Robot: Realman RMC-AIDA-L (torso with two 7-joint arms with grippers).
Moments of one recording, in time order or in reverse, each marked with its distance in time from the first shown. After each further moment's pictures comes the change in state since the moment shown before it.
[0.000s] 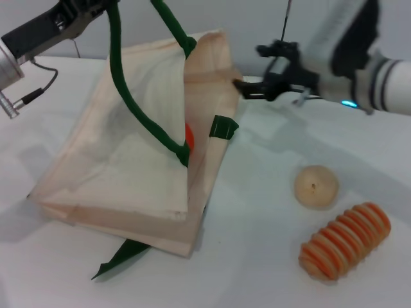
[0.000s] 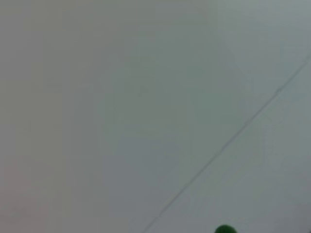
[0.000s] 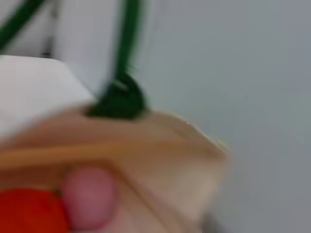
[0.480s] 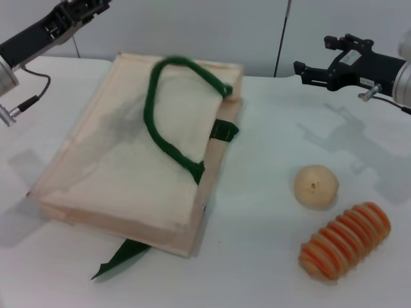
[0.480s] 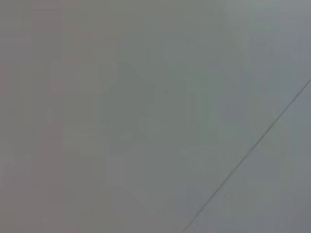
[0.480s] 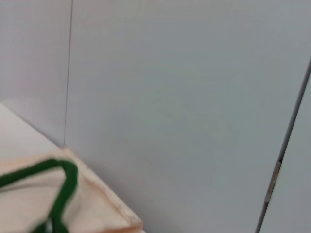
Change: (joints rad) left arm 0.030 -0.012 0.000 -0.007 -0.037 0.041 0.107; right arm -0.202 0.001 0.002 -0.255 0.066 -0.203 0.179
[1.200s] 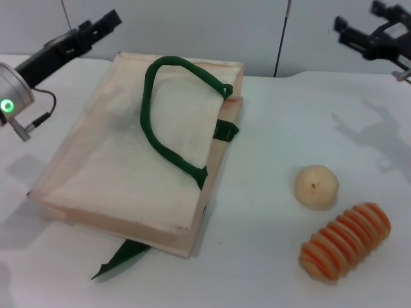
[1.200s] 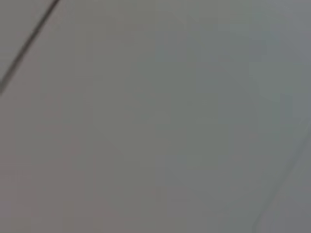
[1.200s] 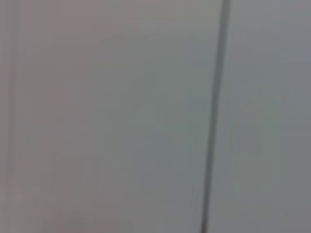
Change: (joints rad) left arm 0.006 -0.056 -0.002 -0.033 -0.054 0.207 0.317; right arm -0.104 0.007 -0.001 0.027 0.419 -0.090 -0.183
